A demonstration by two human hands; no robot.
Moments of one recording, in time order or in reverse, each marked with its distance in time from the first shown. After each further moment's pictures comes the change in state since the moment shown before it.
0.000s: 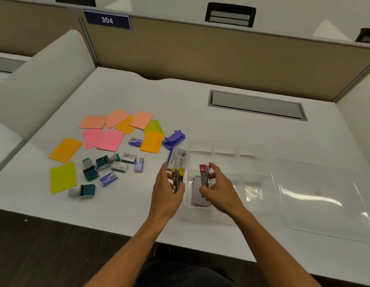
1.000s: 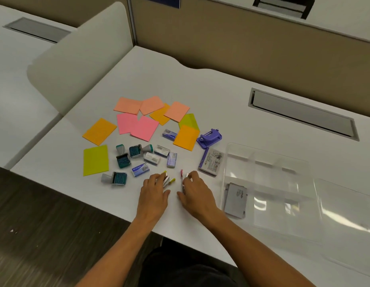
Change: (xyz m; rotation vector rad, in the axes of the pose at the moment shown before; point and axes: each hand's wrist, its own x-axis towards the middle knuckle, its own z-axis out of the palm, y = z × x) left_hand 0.030 -0.118 -0.083 0.570 -0.006 -0.024; right_hand 0.044 -0.053 0.149 -0.626 -0.152 -0.338
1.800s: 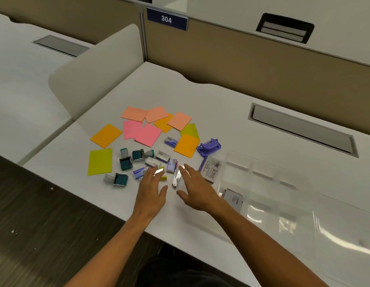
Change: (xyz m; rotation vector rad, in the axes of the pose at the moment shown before) left_hand 0.000 0.012 -0.016 -0.169 0.155 0.040; right_hand 0.012 0.014 -0.041 0.014 -0.137 -0.205
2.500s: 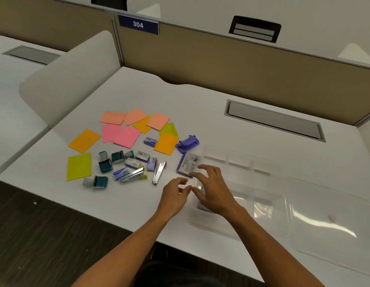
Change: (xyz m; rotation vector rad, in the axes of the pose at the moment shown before) left_hand -0.020 0.106 0.057 -0.391 -0.277 -0.166; right_hand -0.081 0.064 -0.027 0.016 0.252 0.111
